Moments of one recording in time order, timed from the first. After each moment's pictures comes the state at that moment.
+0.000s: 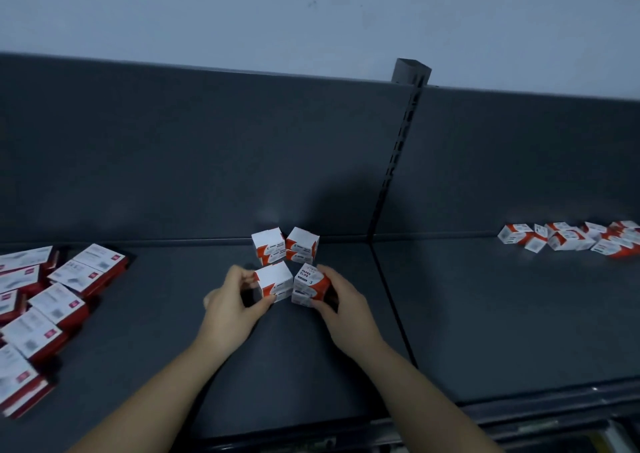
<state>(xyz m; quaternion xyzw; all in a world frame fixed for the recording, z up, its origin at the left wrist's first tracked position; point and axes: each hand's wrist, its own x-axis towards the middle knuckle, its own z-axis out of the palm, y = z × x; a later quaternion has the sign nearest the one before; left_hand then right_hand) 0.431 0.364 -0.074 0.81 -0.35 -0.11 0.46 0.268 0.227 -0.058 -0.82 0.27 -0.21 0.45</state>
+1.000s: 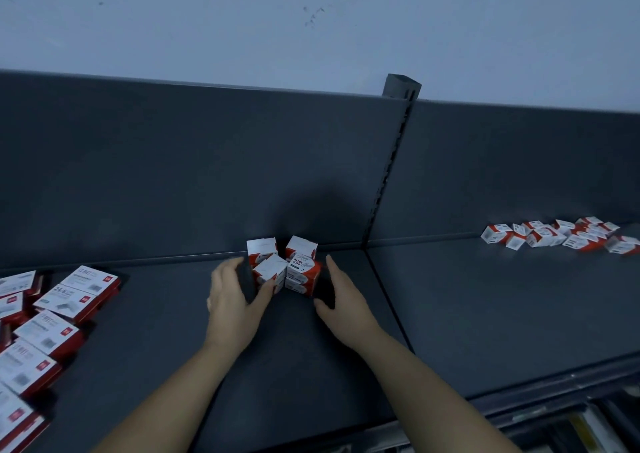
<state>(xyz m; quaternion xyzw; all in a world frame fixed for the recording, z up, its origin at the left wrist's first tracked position) 0.443 0.343 -0.070 0.81 -0.32 -0.05 0.49 0.287 0.221 -0.049 -0.85 0.35 -0.13 0.38</state>
